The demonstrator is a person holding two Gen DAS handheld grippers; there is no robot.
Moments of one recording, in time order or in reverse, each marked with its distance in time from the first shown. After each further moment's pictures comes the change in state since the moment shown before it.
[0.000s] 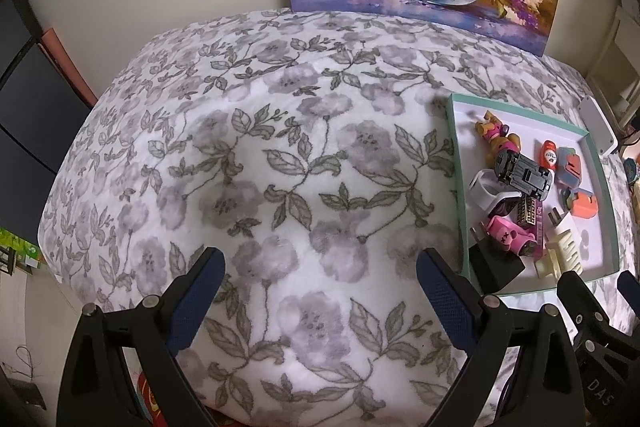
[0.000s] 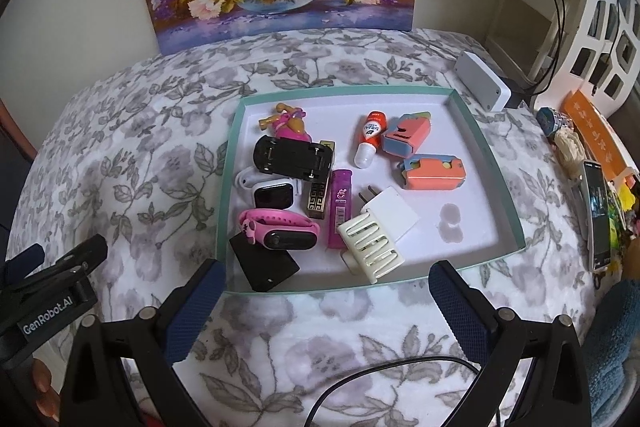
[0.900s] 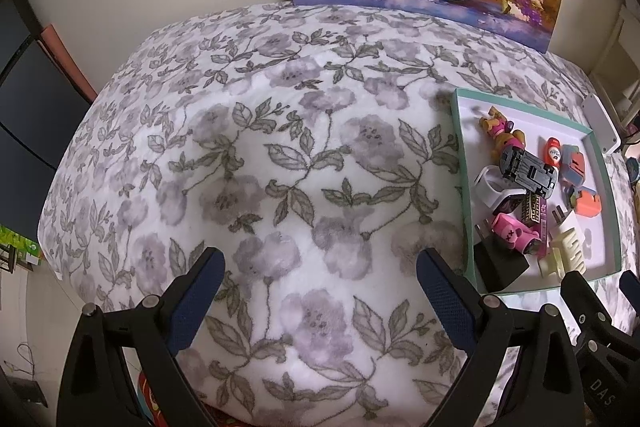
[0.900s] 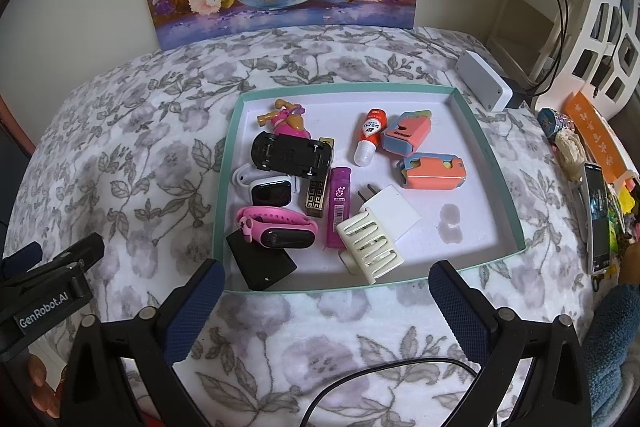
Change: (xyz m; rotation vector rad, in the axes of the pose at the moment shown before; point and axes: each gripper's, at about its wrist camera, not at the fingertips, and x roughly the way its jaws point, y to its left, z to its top) left arm 0.005 0.003 0.000 0.002 0.018 -0.001; right arm 0.003 -0.001 0.000 -0.009 0.008 -0.002
